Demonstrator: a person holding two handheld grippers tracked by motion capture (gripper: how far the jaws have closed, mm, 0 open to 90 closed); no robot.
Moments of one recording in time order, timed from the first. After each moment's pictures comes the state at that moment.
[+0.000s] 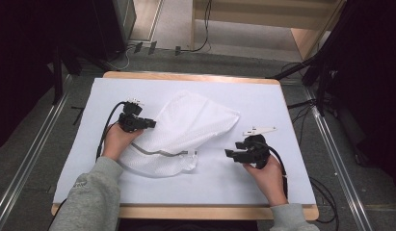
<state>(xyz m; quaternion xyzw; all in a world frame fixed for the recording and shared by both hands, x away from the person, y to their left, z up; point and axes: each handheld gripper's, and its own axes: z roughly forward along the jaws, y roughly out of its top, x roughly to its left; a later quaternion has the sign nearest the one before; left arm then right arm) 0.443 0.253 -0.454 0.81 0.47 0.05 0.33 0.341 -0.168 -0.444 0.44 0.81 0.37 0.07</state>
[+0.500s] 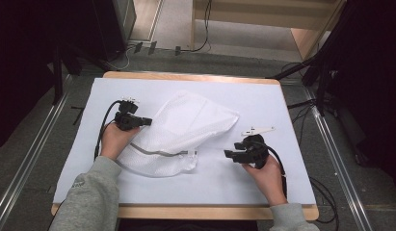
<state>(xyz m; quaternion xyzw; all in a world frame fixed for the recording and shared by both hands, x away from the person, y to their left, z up) 0.443 0.265 -0.448 0.80 0.49 0.05 0.35 0.343 -0.166 -0.447 0.44 0.82 0.37 0.06</state>
